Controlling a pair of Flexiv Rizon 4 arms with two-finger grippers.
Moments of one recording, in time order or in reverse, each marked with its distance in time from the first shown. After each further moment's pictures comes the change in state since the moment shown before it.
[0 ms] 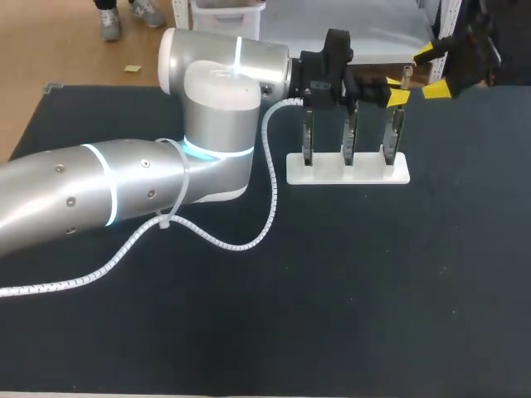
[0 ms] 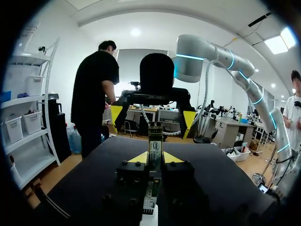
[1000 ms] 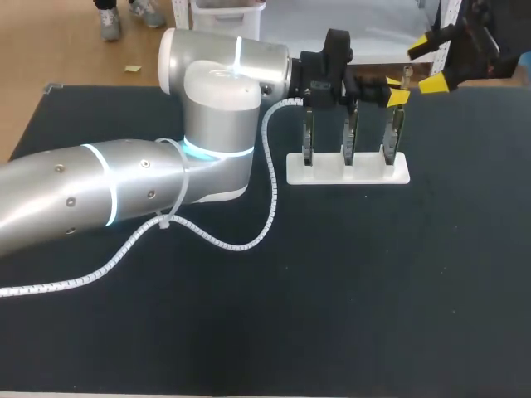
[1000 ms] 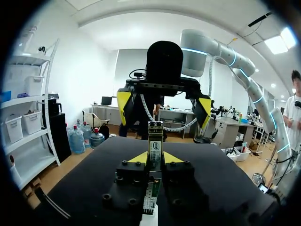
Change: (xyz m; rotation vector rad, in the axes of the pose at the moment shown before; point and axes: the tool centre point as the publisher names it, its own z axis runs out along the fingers) left arm 0.000 0.000 0.000 0.000 0.000 0.000; right arm -0.022 0.016 0.005 -0.037 0.009 -0.010
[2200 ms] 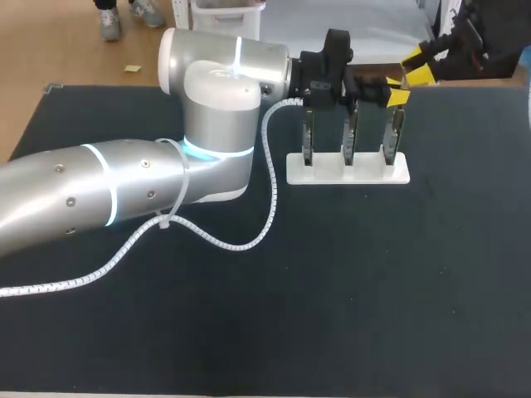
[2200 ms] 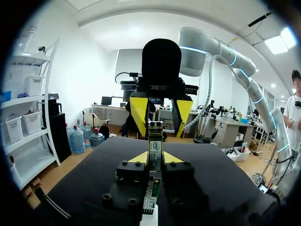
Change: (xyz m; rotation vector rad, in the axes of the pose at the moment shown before) left arm 0.000 0.000 0.000 0.000 0.000 0.000; right arm 0.000 -0.005 0.011 -0.017 0.022 -0.002
